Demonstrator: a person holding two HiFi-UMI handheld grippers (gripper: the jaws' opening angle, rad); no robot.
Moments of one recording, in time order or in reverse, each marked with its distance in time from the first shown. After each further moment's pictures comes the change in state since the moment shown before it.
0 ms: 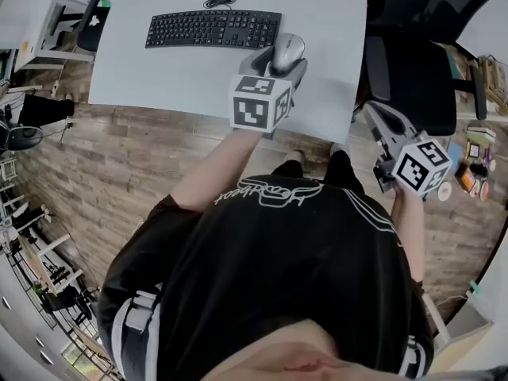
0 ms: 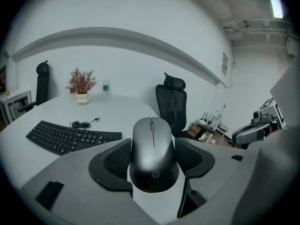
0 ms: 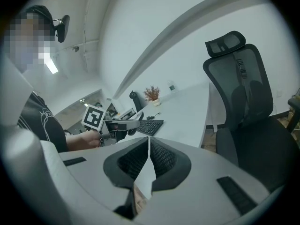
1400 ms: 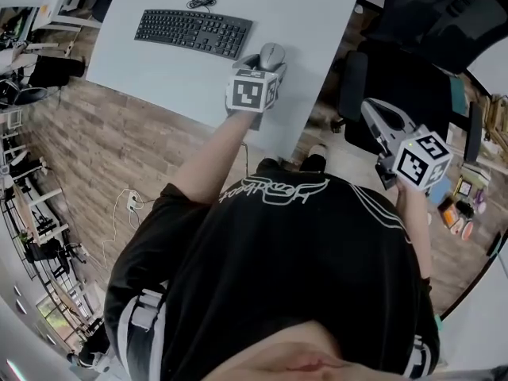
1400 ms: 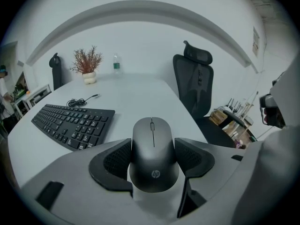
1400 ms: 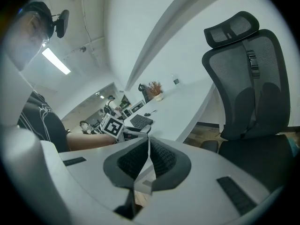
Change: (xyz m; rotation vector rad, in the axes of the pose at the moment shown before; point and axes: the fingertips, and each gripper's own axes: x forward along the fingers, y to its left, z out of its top) left arm 0.122 0.001 -0.050 -0.086 0.251 0.262; right arm -0.017 -0.145 0.046 -0.048 0.143 0.204
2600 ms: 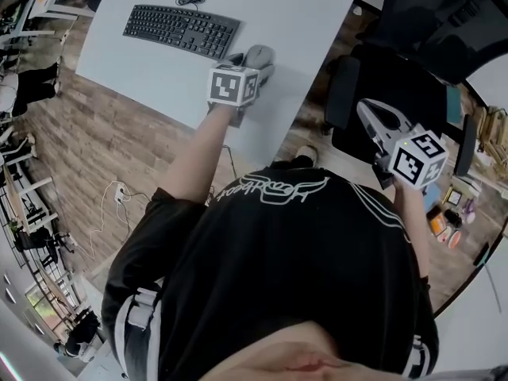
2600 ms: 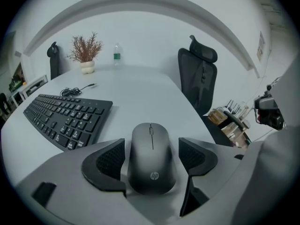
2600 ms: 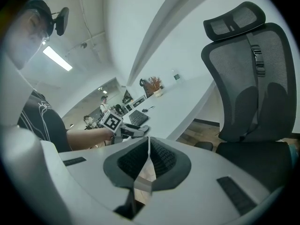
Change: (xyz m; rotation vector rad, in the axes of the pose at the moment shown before) left arm 0.030 0.009 -0.008 -0.049 0.060 -0.046; right arm 0.006 -0.045 0.000 -0.027 0.064 0.041
